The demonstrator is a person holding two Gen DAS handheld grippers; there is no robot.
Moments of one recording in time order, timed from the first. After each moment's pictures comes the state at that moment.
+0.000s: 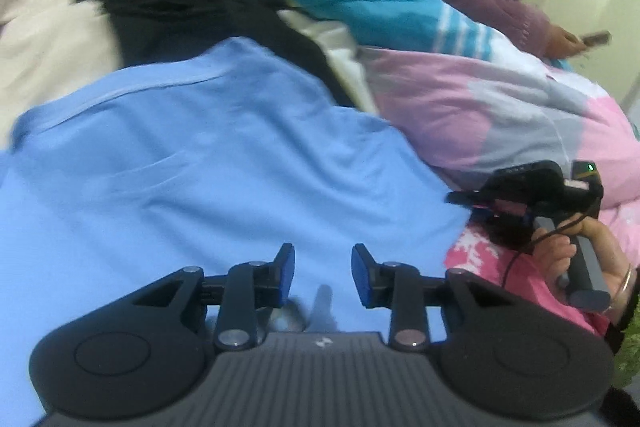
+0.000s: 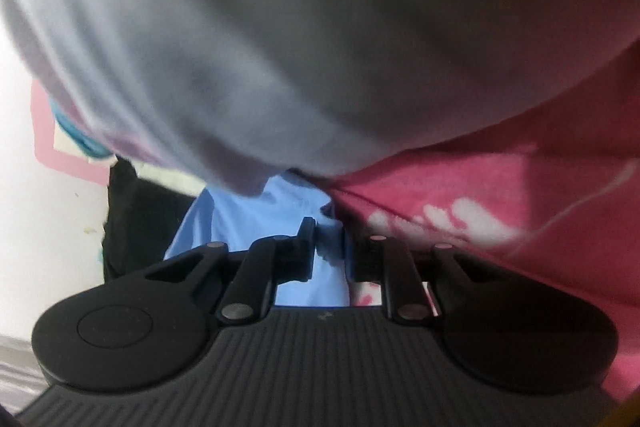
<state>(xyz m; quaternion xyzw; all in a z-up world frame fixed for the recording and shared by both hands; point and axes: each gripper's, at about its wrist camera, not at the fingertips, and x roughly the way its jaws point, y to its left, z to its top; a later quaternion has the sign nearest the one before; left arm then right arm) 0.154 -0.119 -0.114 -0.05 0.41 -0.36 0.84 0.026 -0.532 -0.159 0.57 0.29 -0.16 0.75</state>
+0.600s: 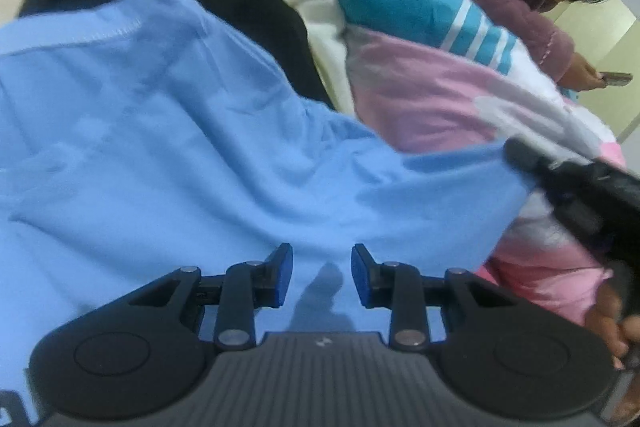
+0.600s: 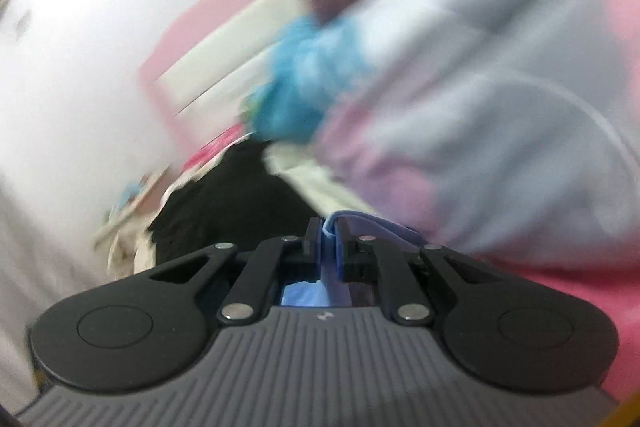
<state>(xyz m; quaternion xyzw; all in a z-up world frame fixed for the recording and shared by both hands) 0.197 -0.205 -0.144 -0.11 0.46 -0.39 0.79 0.010 -0.438 -0.043 0.27 0.19 -0.06 0.94</state>
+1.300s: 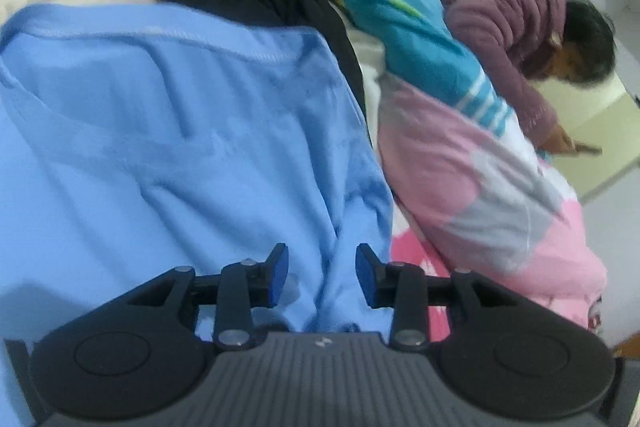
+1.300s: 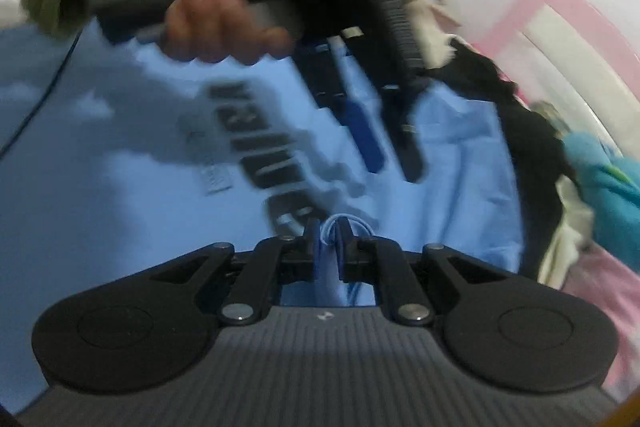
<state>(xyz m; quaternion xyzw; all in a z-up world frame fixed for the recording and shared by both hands) 0.203 -0.103 -0.142 -0.20 0.47 -0.40 0.76 0.001 -0.244 -0.103 -0.35 0.27 0.28 0.85</state>
